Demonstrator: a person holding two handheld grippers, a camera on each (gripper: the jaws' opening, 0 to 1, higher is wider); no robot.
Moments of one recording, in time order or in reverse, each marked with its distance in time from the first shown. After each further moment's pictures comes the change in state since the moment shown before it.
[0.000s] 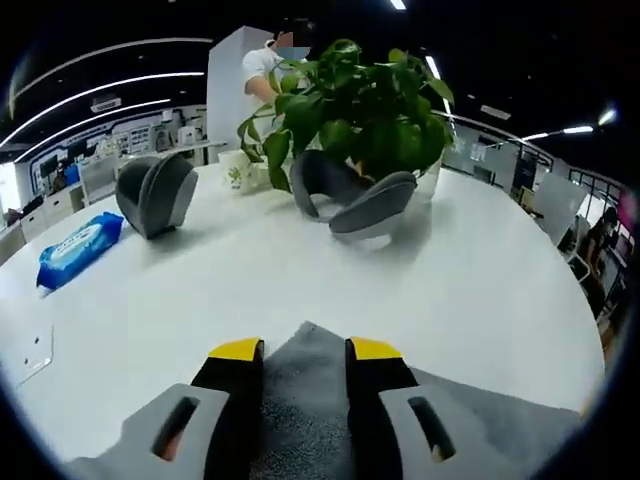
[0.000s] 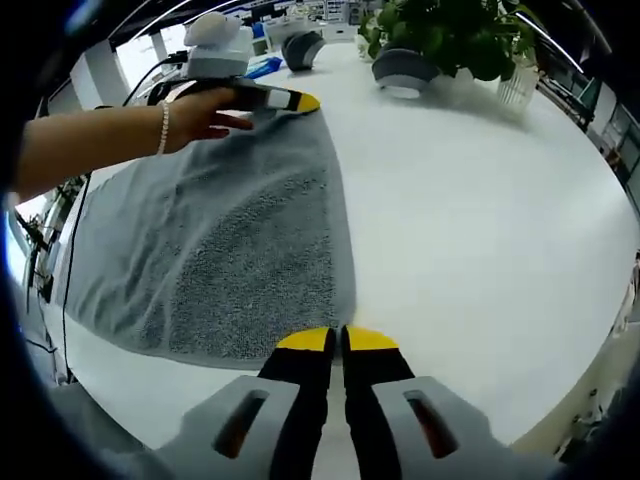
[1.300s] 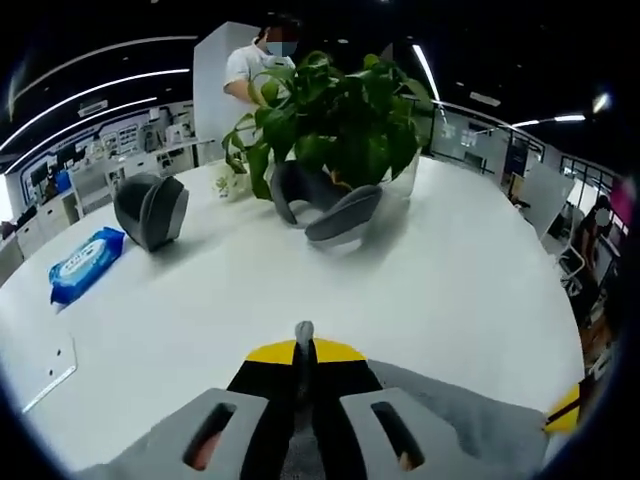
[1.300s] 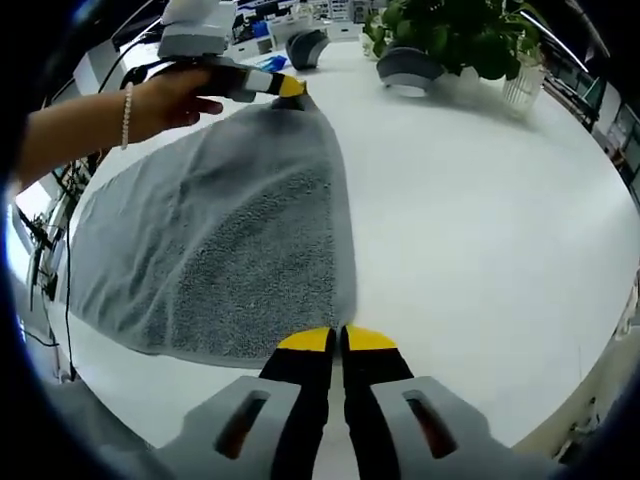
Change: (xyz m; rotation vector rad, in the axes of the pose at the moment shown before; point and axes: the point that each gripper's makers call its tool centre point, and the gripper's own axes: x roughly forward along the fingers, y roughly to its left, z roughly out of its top) left arm -0.037 -0.012 0.026 0.034 0.039 -0.038; right arm 0.000 0.002 0.000 -0.001 0.011 0.025
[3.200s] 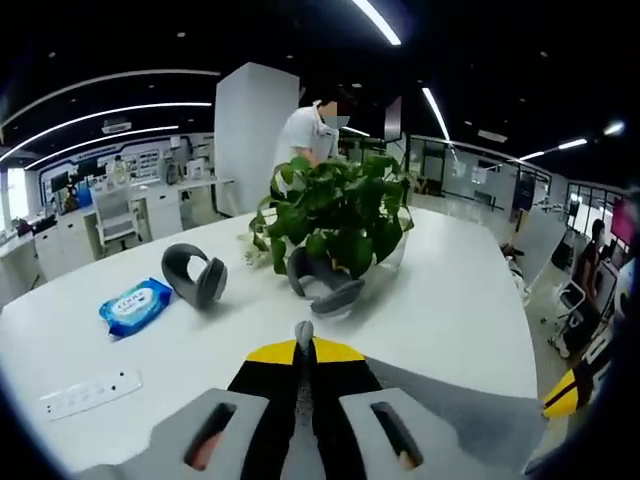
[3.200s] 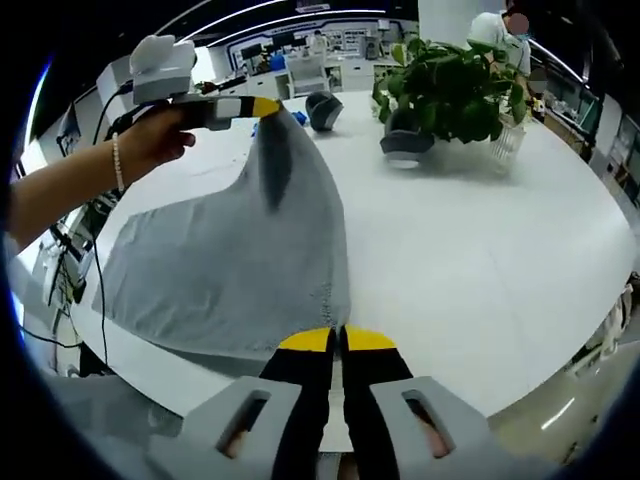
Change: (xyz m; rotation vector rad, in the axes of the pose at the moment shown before) left arm -0.123 -0.005 0.078 -0.045 -0.171 0.063; right arm -0.116 0.006 0.040 -0.045 -0.157 0.050
